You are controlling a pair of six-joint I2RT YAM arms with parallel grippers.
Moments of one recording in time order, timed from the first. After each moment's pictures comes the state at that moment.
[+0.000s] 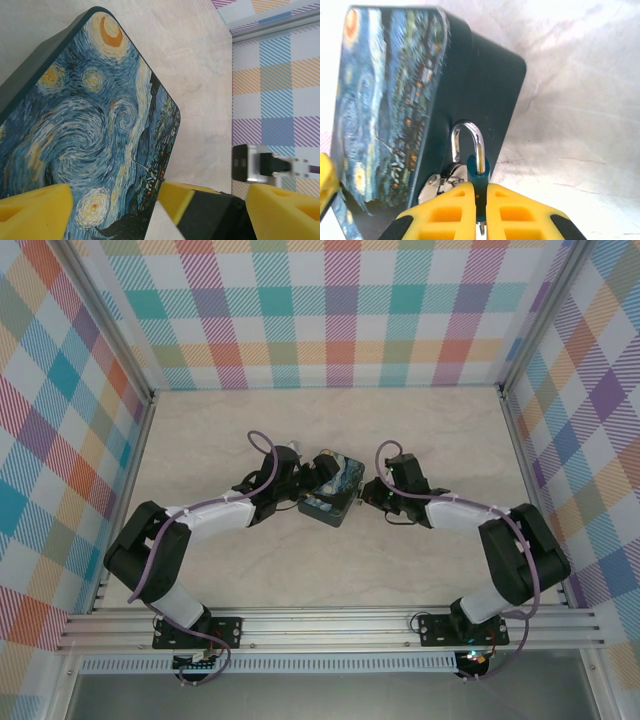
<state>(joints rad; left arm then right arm) -0.63 1.60 0.87 0.20 0.20 -1.10 0.46 1.52 0.71 0.03 -0.25 0.78</state>
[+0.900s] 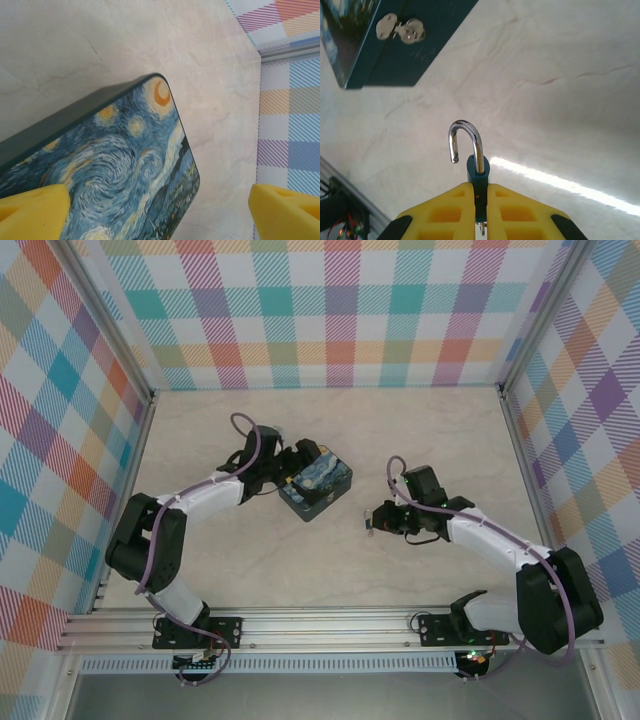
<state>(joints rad) -0.44 1.64 1.00 0.00 0.27 -0.97 0.47 1.26 0.66 -0.38 -0.46 0.57</state>
